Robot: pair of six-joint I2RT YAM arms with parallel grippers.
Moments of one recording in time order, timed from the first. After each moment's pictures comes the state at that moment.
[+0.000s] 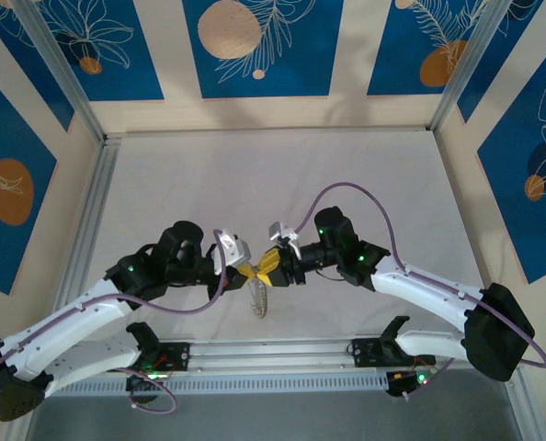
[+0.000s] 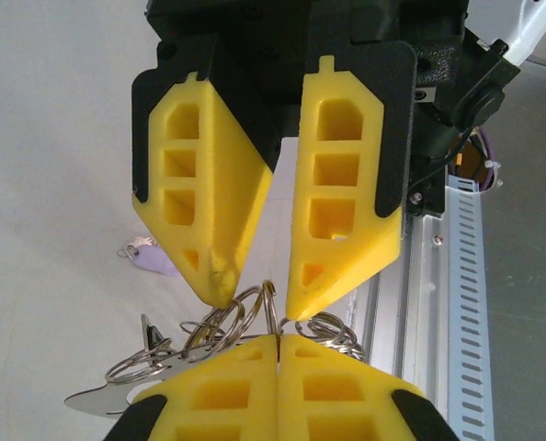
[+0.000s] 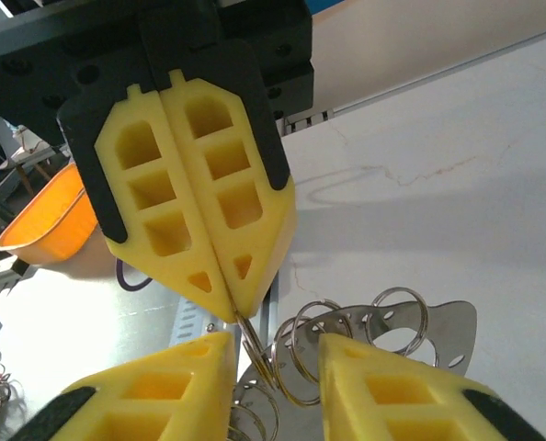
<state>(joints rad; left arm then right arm) -0.86 0.86 0.80 -0.54 0.46 0.11 0.79 1.15 0.67 0.08 -0.87 0.09</state>
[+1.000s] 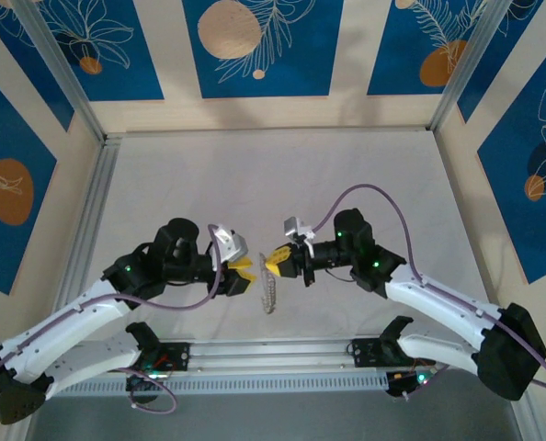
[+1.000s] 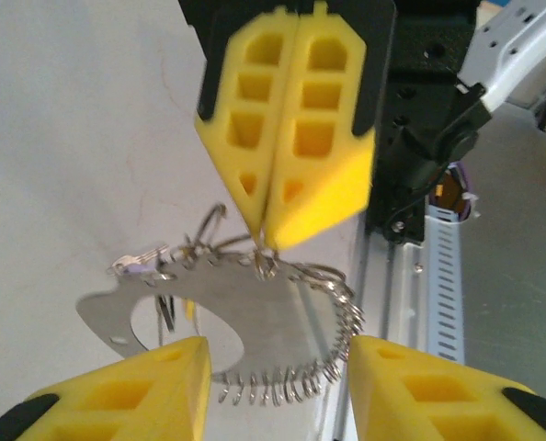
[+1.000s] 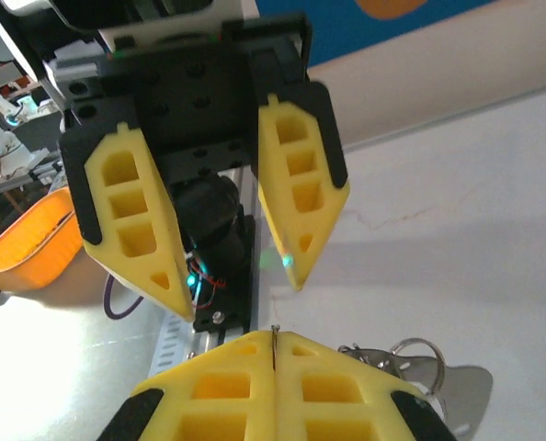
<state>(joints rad) -0.82 0.85 0.80 -0.50 0.52 0.05 0.74 1.01 0.61 0.15 -0.86 0.11</state>
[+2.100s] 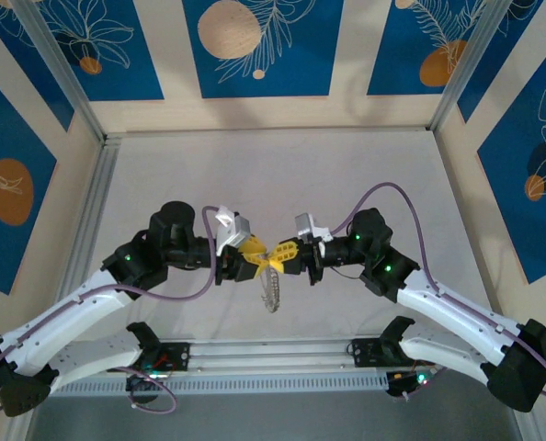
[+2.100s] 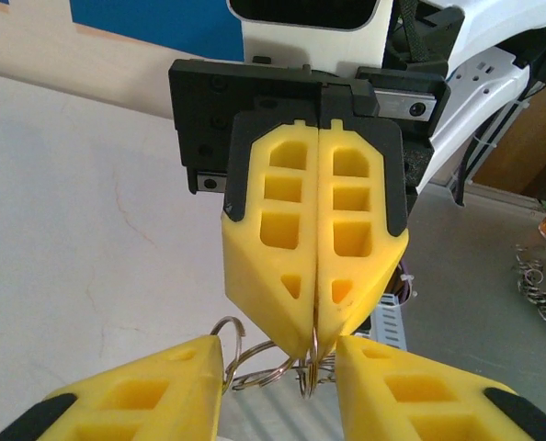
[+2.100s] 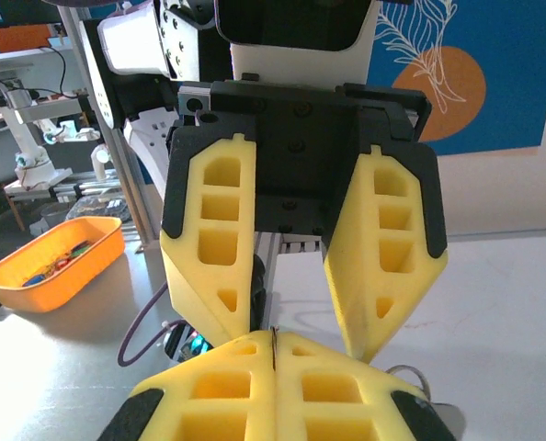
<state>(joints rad) -0.82 0.92 0.93 -0.36 0.65 0.00 0.77 0.92 0.66 0.25 -0.89 0.10</state>
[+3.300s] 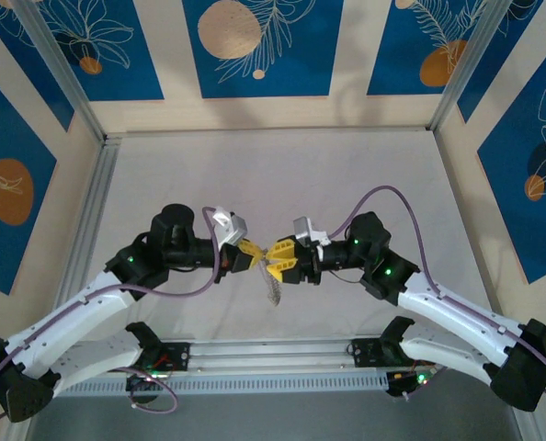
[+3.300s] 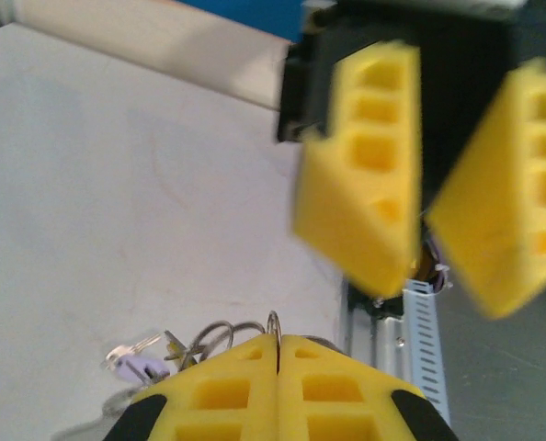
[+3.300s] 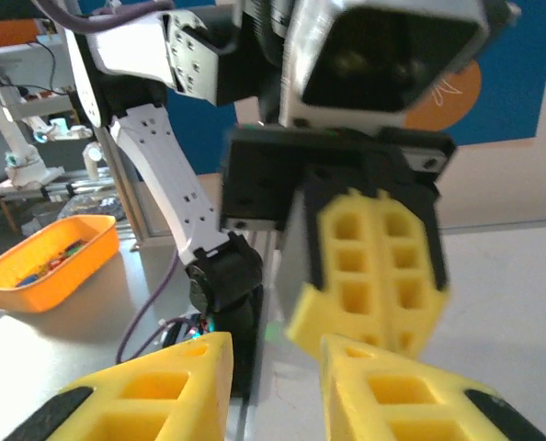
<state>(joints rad) -0.75 0.91 0.84 -0.34 0.63 0.00 0.80 0.90 0.65 0.22 -0.83 0.10</state>
